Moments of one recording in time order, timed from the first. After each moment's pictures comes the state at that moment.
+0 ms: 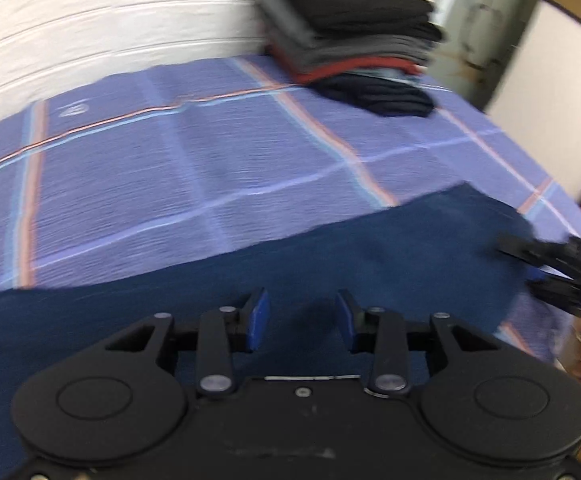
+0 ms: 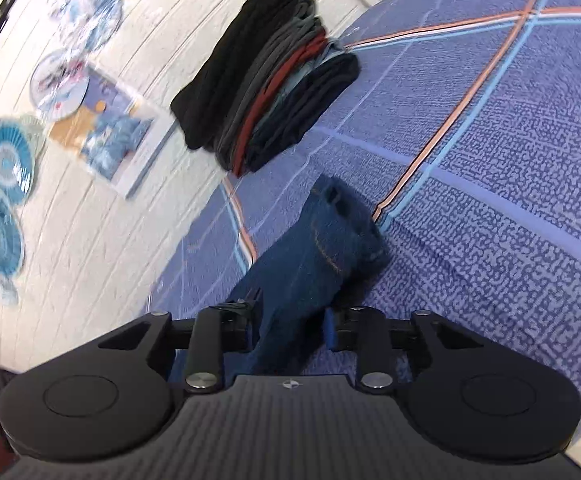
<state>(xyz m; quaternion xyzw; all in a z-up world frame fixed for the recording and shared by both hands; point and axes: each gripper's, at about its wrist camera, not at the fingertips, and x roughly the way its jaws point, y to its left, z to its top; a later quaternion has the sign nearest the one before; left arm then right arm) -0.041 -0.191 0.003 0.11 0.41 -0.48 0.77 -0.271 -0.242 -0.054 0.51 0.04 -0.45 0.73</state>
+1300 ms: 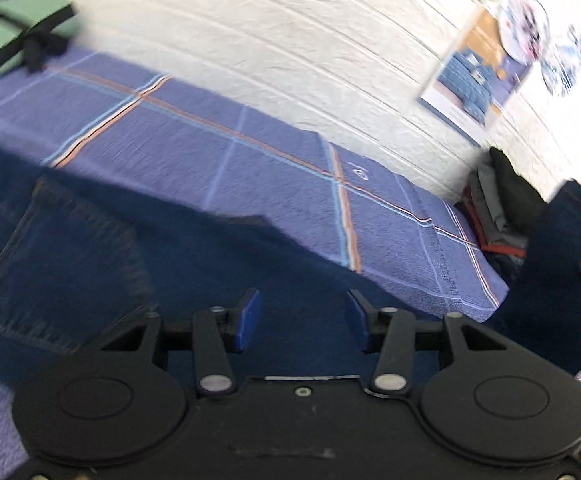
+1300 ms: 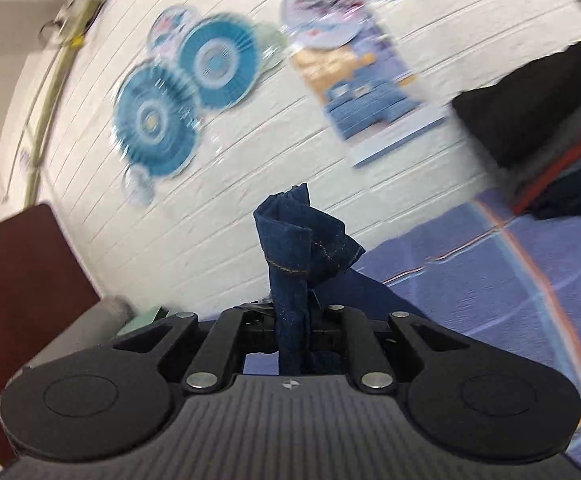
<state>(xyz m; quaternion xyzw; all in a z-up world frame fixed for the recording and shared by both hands) -0.002 0.084 0.015 -0.16 0.38 -0.26 0.87 -0.064 -0.193 0.057 0.32 0.08 -0.25 0.91</state>
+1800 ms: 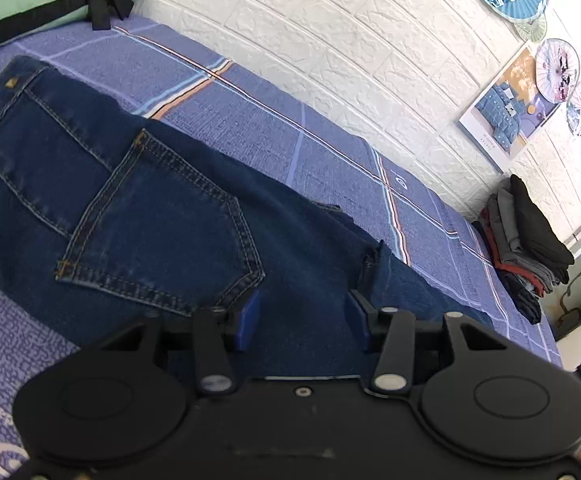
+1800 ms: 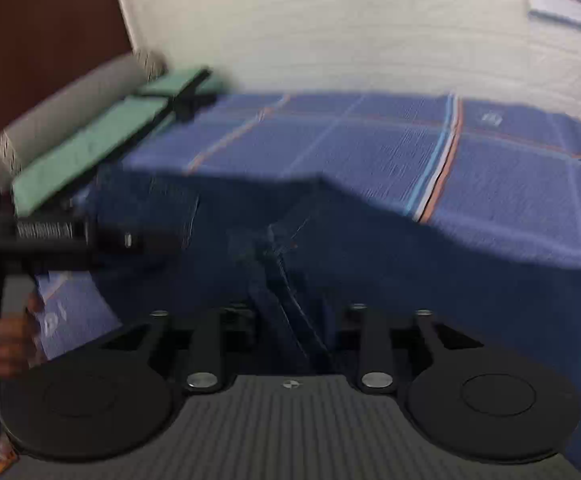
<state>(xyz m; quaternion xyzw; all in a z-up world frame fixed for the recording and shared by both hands) 0.001 0.162 -0.023 -0.21 0.39 -0.24 0.86 0.067 -0.114 -0.025 0.19 0.37 -0.11 0.90</state>
